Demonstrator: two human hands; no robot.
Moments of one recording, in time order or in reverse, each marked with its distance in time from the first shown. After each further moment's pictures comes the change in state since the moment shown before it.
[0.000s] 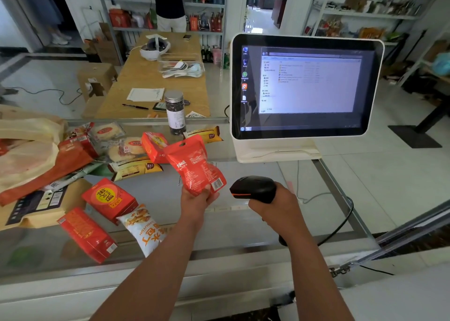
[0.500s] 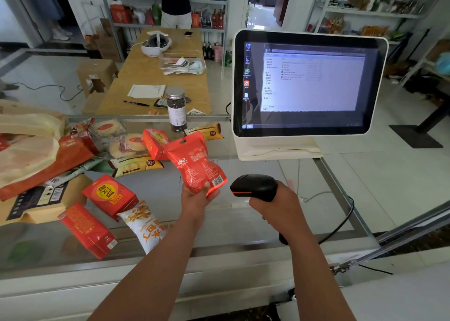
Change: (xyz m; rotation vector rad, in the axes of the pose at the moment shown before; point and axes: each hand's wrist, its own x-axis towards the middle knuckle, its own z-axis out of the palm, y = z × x) left_hand -0.002 0.004 0.002 -0.024 0.038 -0.045; right_hand -0.002 -0.003 0.000 -0.015 -0.017 0.012
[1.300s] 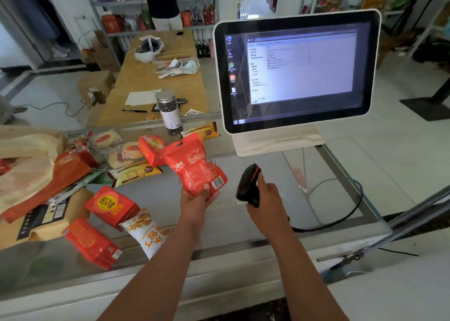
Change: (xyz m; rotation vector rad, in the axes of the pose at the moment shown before) left_hand -0.004 0.000 -0.002 0.073 -0.048 0.041; right_hand 0.020 0.039 0.040 -0.192 -0.004 -0.058
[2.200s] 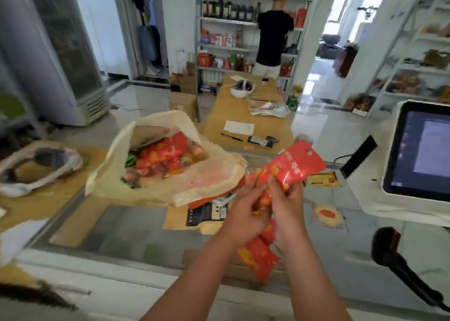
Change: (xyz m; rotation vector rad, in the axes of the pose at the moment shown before) left_hand -0.033 0.215 -0.205 0.706 -0.257 0.618; right_hand -0.058 -0.317 0.176 0.994 0.086 -0.112
